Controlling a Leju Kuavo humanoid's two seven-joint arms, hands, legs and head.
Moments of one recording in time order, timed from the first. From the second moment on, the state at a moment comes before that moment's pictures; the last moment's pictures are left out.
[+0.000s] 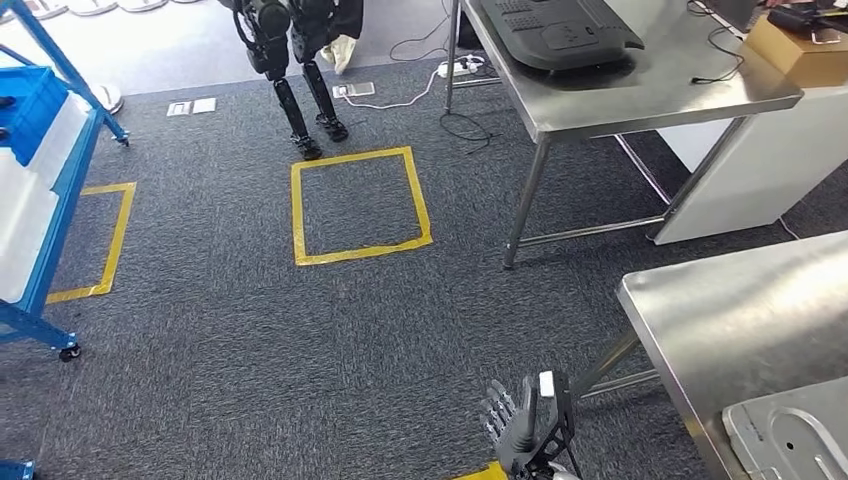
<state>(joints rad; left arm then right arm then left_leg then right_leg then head) -0.13 -0.06 -1.01 -0.27 0.51 0.33 -0.11 -0.14 -0.06 0.74 -0.89 -0.96 0.02 -0.41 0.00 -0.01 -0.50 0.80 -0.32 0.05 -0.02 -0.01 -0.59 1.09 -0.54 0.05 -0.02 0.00</state>
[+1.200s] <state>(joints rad) -0.16 -0.05 -1.08 -0.27 0.46 0.29 -0.05 -0.15 -0.03 0.98 -0.39 -0.66 -0.16 -0.02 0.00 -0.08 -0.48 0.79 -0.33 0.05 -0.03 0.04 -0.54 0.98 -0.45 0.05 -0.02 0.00</state>
